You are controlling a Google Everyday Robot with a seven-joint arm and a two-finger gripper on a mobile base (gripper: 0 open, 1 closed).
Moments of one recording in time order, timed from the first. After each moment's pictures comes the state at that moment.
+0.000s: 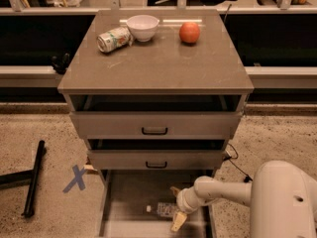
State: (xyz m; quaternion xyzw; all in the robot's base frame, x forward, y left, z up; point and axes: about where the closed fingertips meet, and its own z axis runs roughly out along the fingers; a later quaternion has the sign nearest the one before) arm 0.495 -0.060 0.213 -0.65 0.70 0.22 0.21
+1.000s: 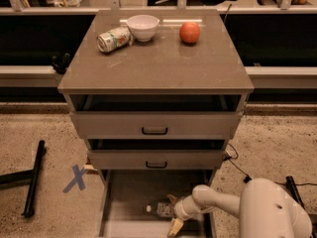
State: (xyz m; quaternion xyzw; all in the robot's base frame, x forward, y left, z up) arm 0.492 -0.048 0.130 -0.65 0.68 0.25 0.23
